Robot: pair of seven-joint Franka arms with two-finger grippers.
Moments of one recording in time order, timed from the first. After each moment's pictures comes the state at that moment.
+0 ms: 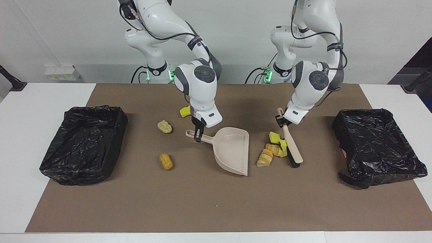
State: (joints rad) left arm -0.26 0.08 -0.03 -2.17 -0.11 2.15 -0.34; right arm 0.36 0.37 0.16 -1.71 -0.23 2.08 -0.82
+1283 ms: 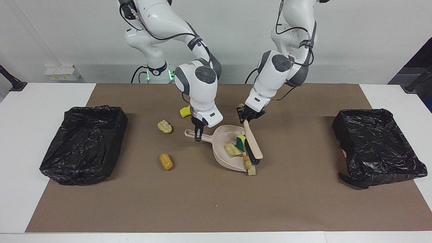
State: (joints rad) left arm -0.52 0.10 -0.03 -2.05 -0.28 2.24 -0.52; right arm 0.35 0.37 0.16 -1.71 -0.24 2.07 -0.88
